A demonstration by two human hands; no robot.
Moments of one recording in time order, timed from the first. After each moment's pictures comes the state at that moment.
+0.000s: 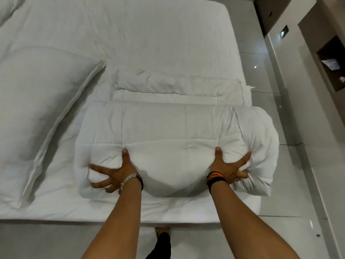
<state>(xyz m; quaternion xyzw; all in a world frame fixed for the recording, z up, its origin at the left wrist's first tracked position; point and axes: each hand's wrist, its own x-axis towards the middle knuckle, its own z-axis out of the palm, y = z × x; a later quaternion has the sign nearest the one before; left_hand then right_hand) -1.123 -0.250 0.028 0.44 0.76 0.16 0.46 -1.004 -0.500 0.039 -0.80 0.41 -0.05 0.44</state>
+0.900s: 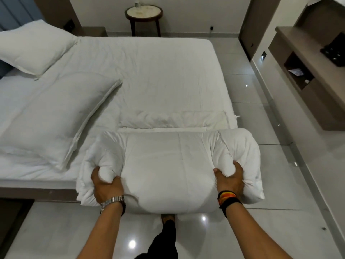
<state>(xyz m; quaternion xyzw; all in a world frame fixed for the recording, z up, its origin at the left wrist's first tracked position) -1.383 -0.343 0.138 0.65 0.60 0.23 0.42 -1.233 -0.656 0.131 -0.80 0.24 0.04 0.55</state>
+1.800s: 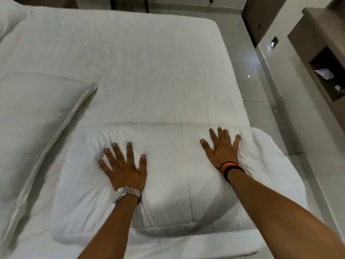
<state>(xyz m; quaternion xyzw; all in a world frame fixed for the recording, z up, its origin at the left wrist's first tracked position) -1.052 -0.220 0.012 0.93 0.37 0.04 0.07 -0.860 -0.495 0.050 -0.98 -0.13 0.14 0.06</state>
